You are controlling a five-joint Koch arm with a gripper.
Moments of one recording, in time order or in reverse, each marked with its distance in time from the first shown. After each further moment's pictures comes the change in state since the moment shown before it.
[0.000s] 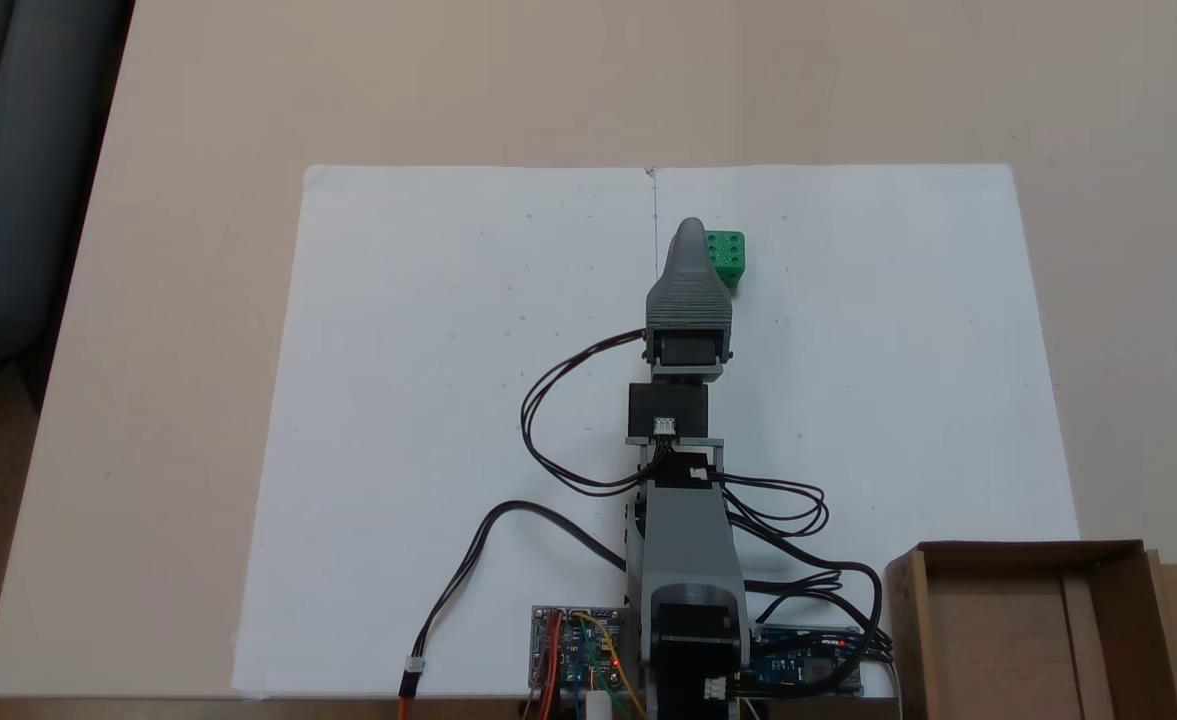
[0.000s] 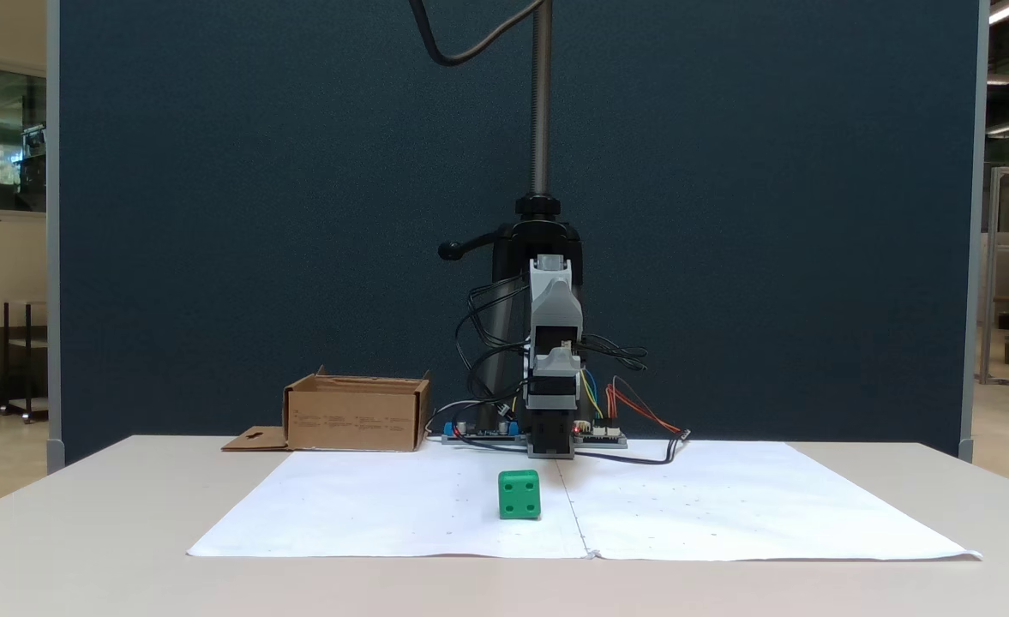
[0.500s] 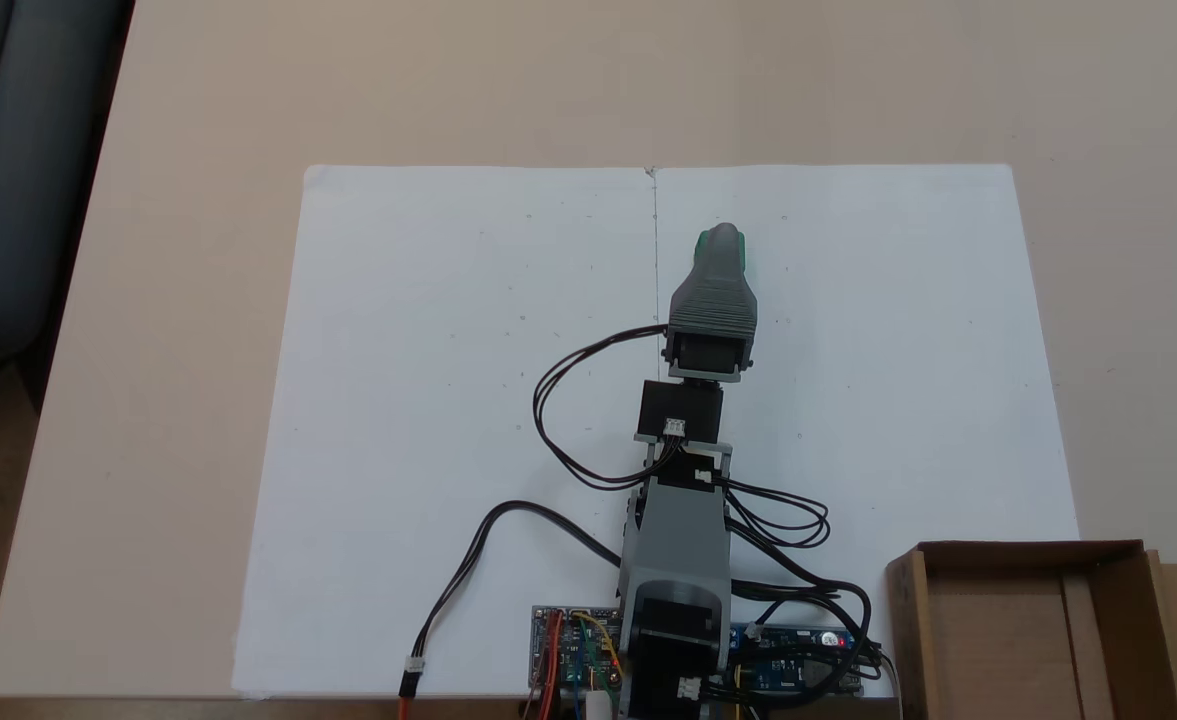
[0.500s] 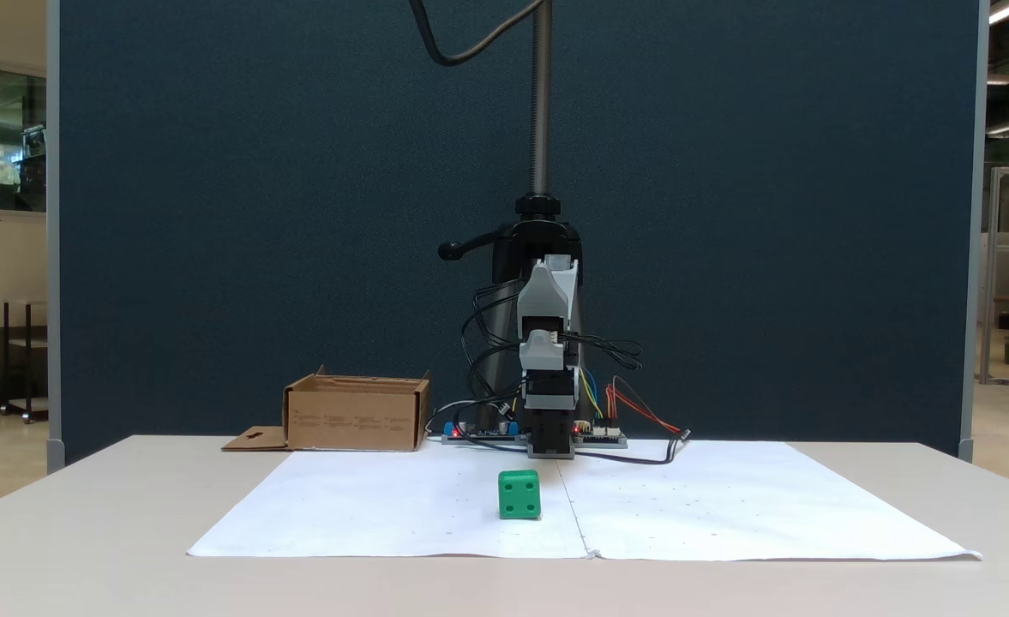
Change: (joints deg) arm 7.0 0.0 0.0 -5.6 0.7
